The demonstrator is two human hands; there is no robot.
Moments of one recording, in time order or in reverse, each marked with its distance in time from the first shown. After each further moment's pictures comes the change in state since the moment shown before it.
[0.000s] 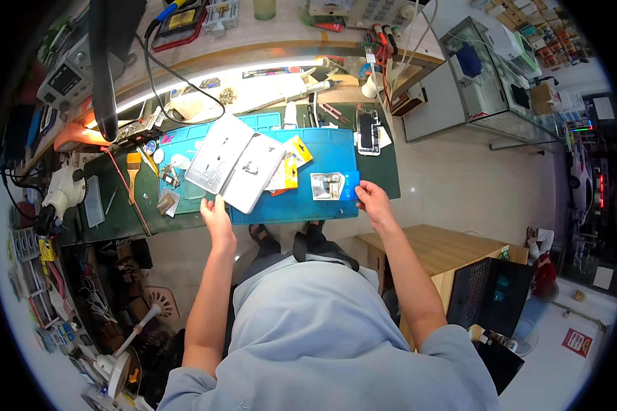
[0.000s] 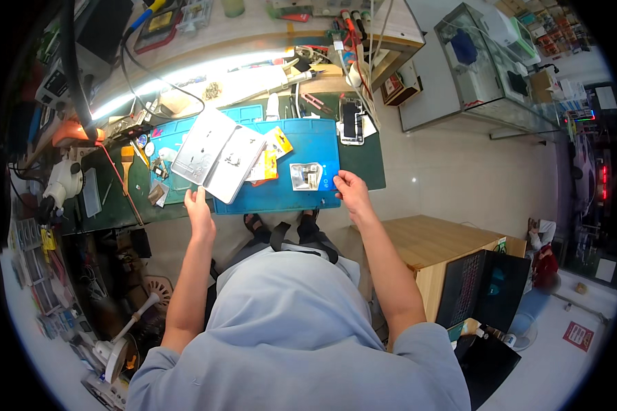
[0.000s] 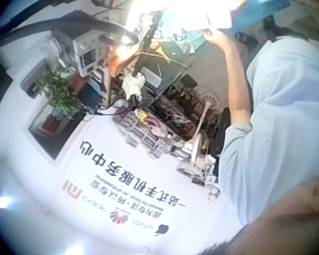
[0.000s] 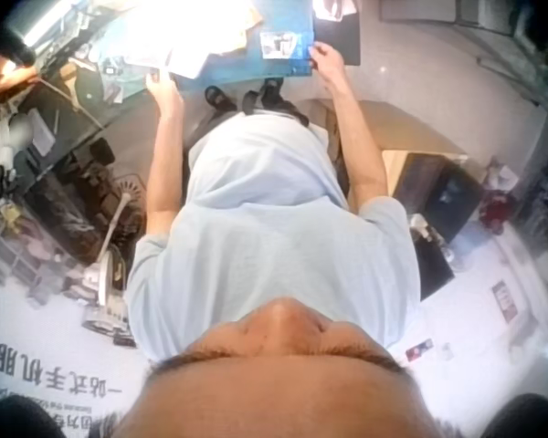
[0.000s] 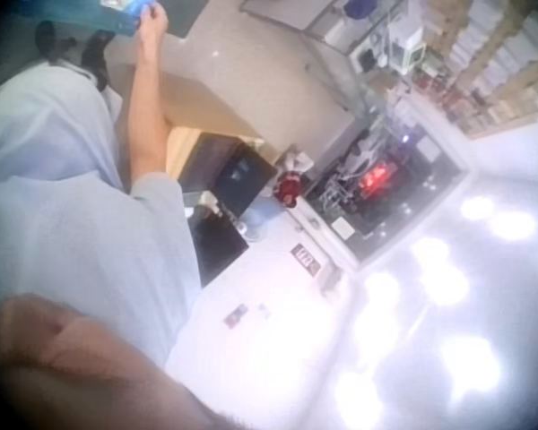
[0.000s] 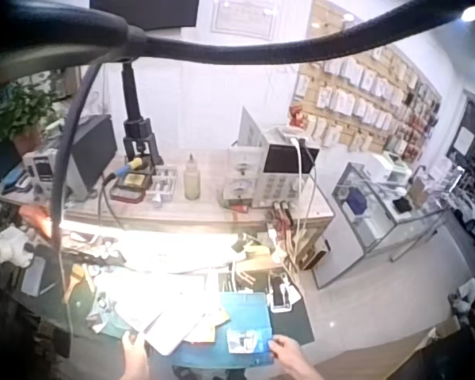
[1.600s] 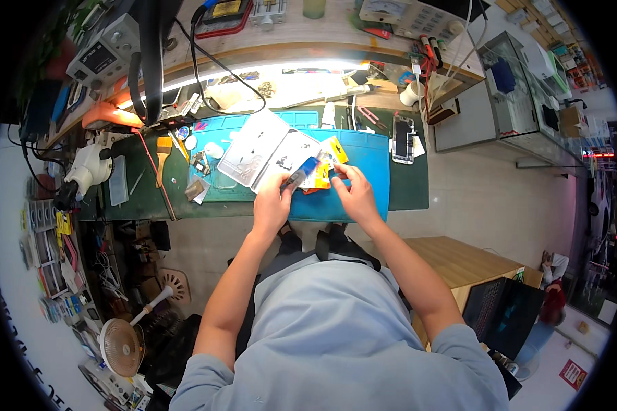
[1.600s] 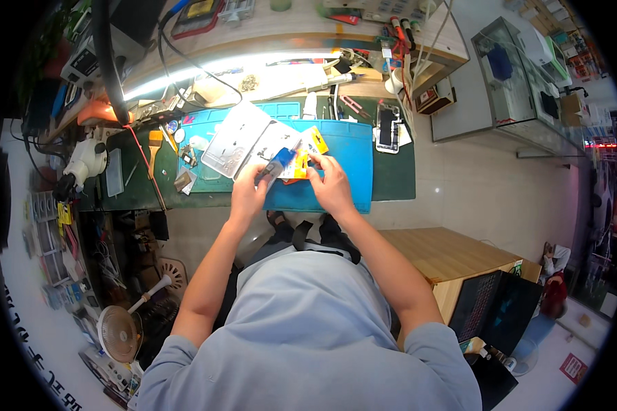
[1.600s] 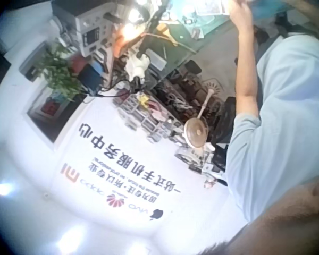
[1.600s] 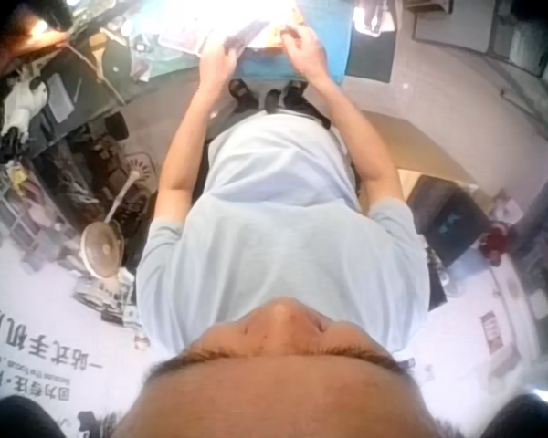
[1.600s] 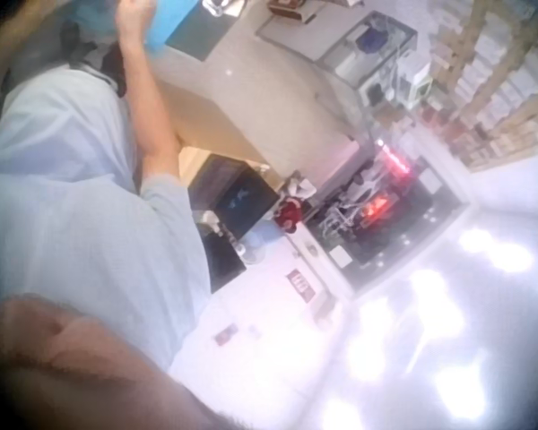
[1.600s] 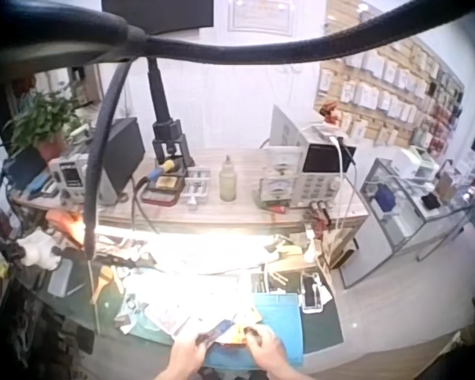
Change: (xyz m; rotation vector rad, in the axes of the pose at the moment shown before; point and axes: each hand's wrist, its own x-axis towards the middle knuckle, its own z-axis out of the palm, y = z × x) left_hand -0.029 0.044 0.027 0.616 -0.495 0.772; right_hand -0.005 -0.037 0.125 -0.473 -0.068 -0.660
